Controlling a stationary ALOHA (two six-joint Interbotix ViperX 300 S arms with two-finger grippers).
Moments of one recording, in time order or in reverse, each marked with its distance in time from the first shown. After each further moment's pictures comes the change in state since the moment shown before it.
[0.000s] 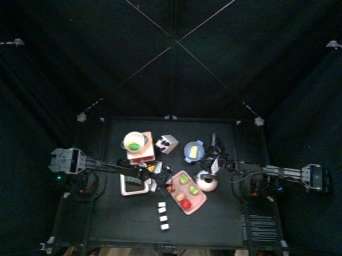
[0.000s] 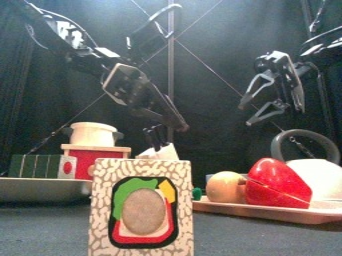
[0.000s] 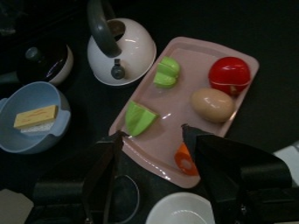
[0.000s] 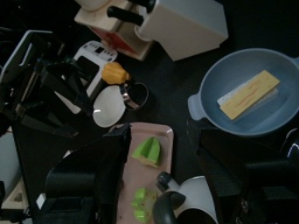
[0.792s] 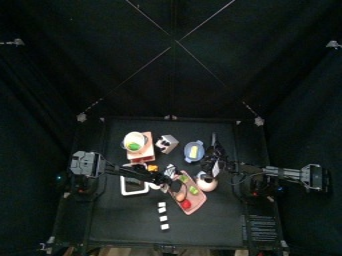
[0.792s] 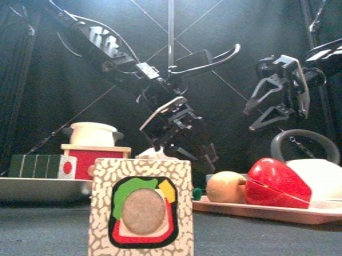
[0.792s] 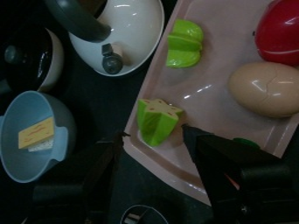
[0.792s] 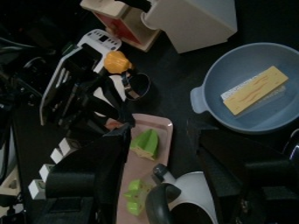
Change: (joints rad) left arm -0.057 0.173 -0.153 0.049 0.140 0.083; right arm -0.005 0.000 0.028 -0.041 -0.035 0.000
